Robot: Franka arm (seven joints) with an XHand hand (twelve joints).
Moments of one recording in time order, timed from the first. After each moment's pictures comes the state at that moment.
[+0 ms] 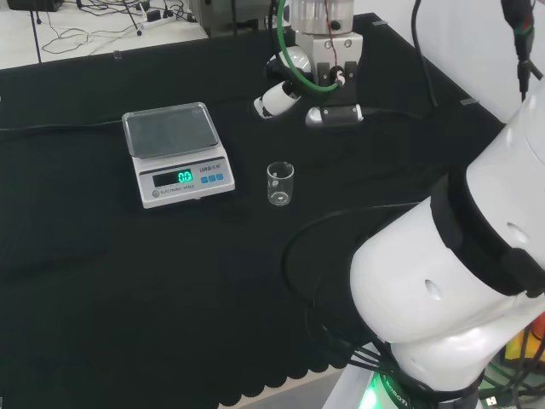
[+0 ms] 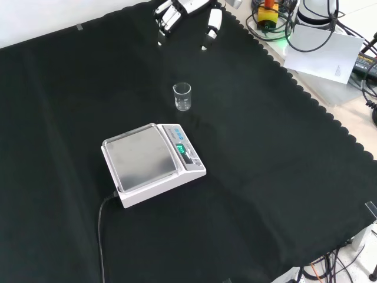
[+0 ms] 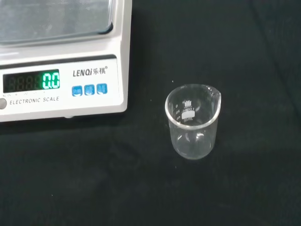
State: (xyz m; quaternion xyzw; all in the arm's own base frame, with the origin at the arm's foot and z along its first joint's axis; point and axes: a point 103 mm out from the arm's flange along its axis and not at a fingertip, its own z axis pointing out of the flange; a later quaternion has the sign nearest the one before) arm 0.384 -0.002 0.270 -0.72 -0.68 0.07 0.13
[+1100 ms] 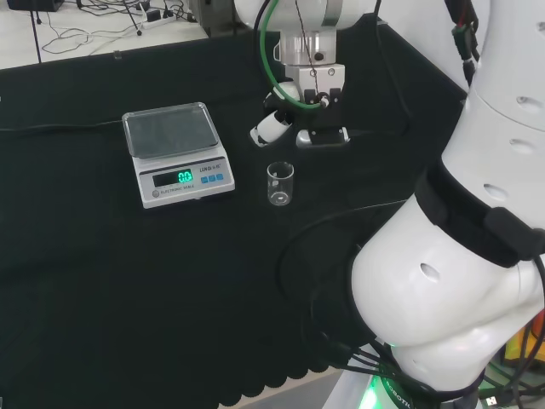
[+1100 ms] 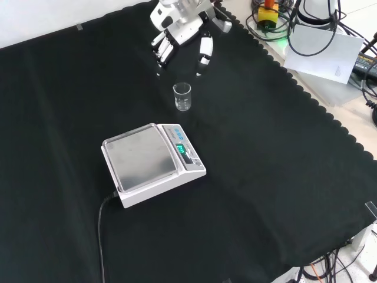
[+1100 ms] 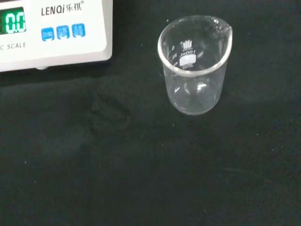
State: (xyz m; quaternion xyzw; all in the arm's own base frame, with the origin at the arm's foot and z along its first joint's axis) arm 0.406 -0.001 0.203 -0.72 -0.66 0.12 0.19
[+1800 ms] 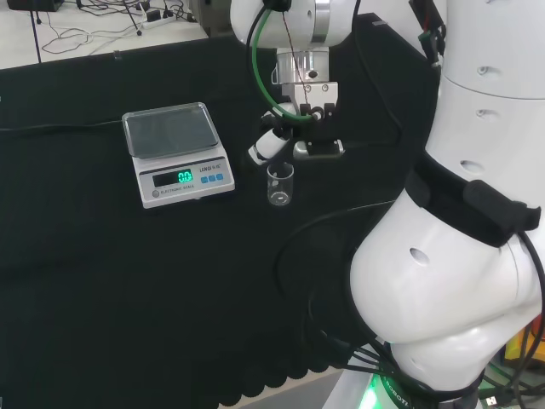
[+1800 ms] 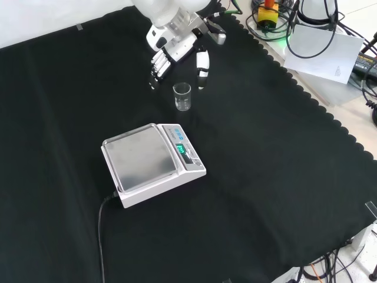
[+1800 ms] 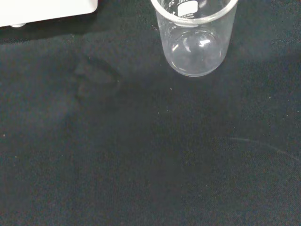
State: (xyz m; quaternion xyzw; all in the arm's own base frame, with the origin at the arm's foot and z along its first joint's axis) arm 0.416 -0.004 0.165 -0.71 -0.65 0.15 0.24
